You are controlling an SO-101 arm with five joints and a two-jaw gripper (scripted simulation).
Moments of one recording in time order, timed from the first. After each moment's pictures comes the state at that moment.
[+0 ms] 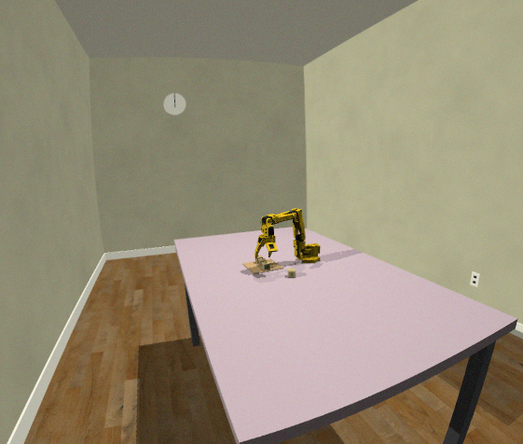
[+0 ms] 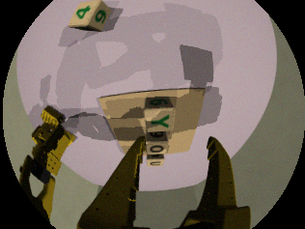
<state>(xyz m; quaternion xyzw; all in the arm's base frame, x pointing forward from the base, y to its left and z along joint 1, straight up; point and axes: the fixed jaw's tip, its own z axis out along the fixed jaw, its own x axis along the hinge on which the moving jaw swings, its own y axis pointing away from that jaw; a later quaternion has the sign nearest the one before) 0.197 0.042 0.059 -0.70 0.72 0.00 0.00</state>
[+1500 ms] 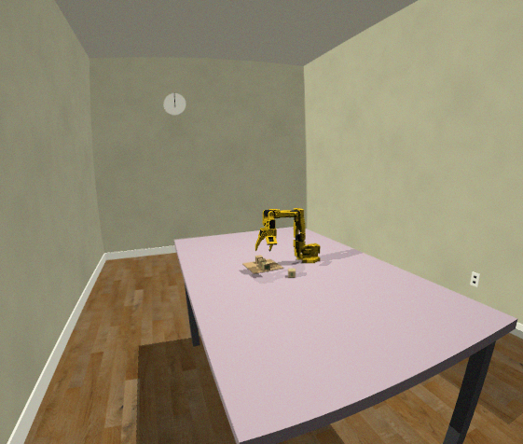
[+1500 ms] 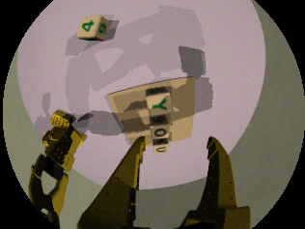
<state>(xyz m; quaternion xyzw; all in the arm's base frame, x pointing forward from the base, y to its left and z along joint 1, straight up) 0.193 0.040 0.087 -0.65 0.76 -0.01 0.02</state>
